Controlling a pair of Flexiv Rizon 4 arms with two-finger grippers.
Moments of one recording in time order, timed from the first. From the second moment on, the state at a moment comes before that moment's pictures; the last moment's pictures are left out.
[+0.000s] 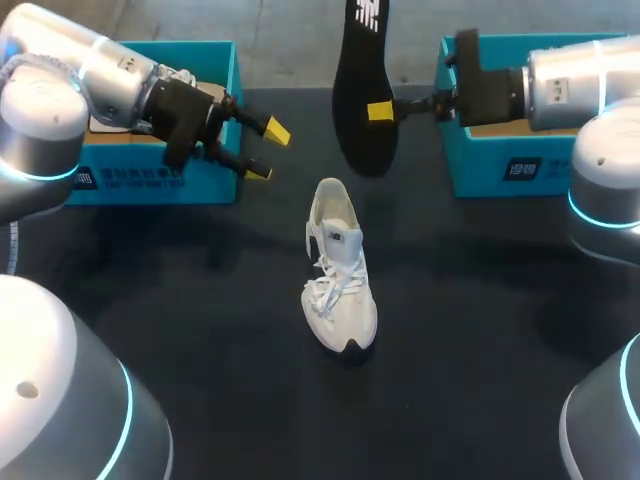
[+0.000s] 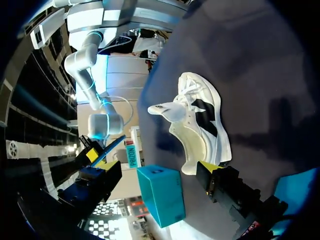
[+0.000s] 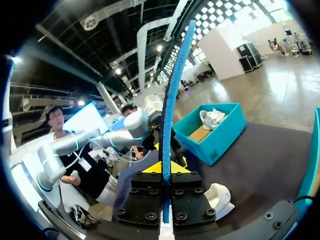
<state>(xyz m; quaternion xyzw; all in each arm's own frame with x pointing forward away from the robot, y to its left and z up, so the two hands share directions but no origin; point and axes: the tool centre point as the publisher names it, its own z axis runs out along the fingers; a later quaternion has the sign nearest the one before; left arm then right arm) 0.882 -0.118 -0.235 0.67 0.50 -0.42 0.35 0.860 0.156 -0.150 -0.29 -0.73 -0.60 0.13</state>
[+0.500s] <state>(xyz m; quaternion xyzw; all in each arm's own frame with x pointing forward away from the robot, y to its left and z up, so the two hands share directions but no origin) 0.902 -0.146 -0.257 0.65 0.51 -0.45 0.34 0.885 0.163 -0.192 -0.27 -0.73 -0.61 0.13</state>
